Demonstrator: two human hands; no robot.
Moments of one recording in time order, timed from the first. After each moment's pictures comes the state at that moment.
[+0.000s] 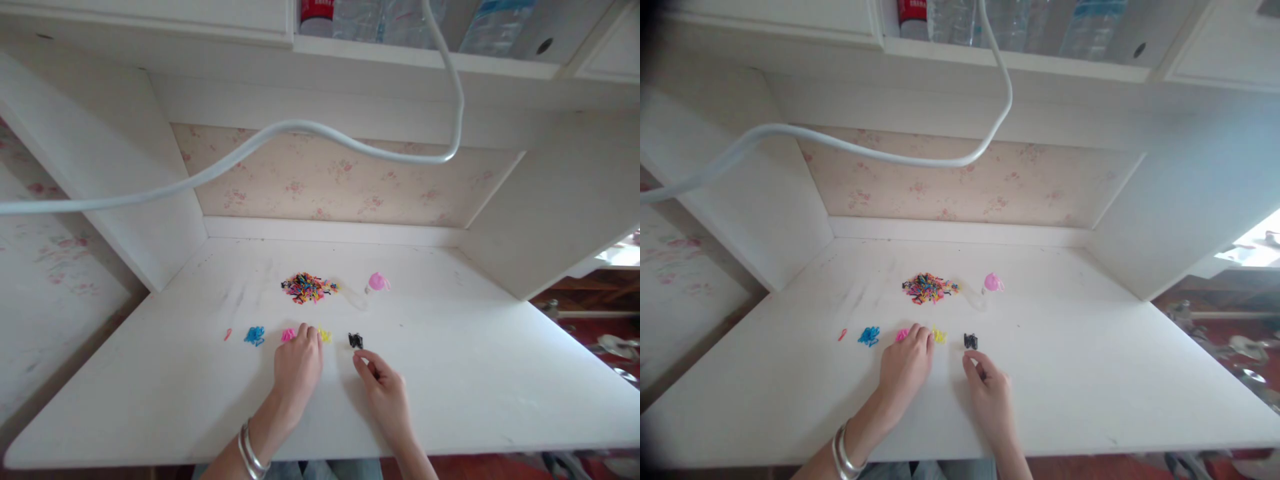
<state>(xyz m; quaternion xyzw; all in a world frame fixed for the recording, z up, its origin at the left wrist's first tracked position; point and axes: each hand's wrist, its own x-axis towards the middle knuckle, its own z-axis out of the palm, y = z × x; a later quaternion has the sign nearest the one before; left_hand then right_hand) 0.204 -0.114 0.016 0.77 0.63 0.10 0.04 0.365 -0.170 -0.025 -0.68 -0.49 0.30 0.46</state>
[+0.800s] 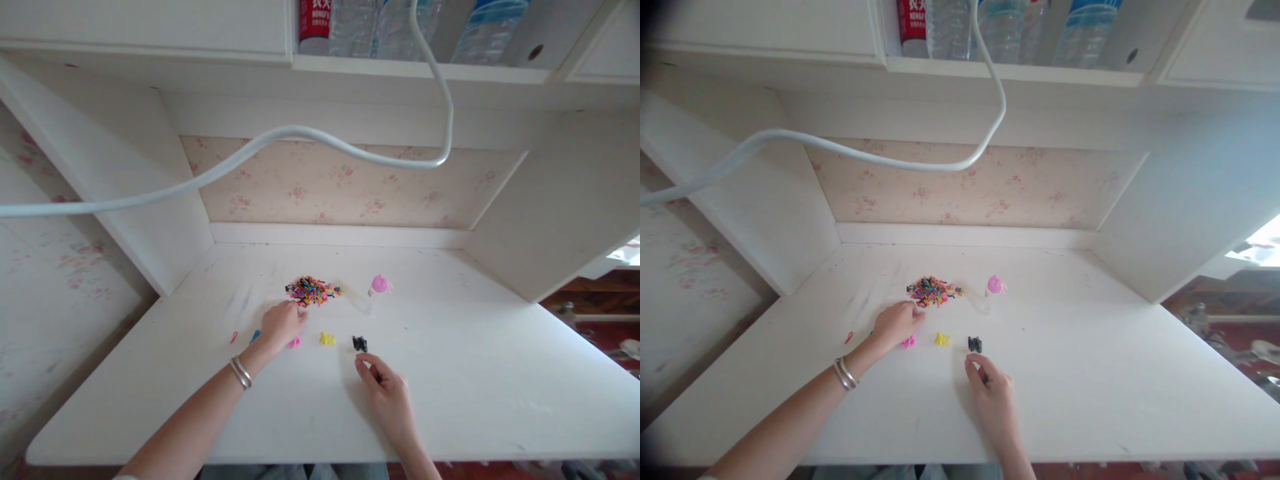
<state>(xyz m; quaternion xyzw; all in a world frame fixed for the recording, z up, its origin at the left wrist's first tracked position) 0.161 -0.031 0.024 0.75 0.66 0.06 0.09 0.366 -0.170 -0.023 -0.67 -0.51 0.29 0.45</state>
